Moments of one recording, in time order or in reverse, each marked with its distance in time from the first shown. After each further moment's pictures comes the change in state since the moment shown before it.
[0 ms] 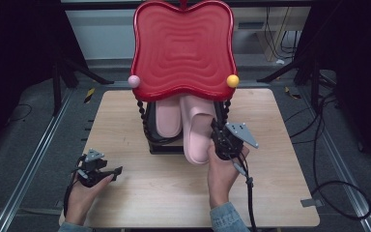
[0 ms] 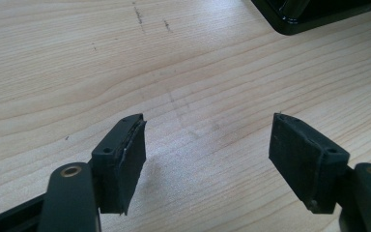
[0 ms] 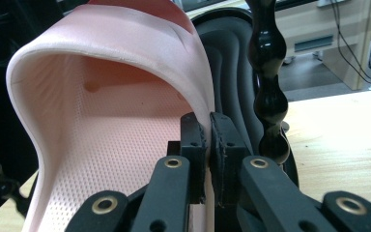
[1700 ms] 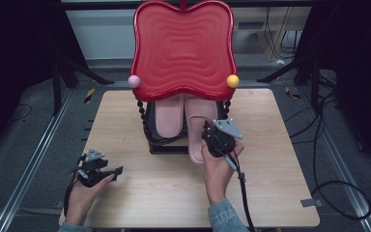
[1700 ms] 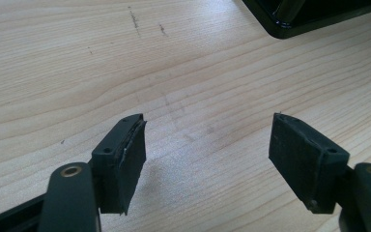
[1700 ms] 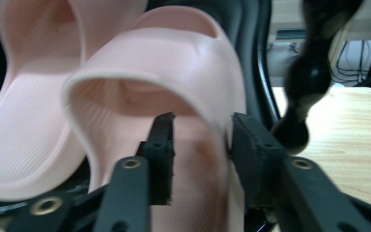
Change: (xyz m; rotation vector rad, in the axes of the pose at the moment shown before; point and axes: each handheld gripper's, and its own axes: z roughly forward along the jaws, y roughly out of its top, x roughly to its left) left arm -0.001 0.001 -0.001 -0.007 -0.008 0.001; right arm 0.010 -0.008 0.021 0.126 -0.079 -0.193
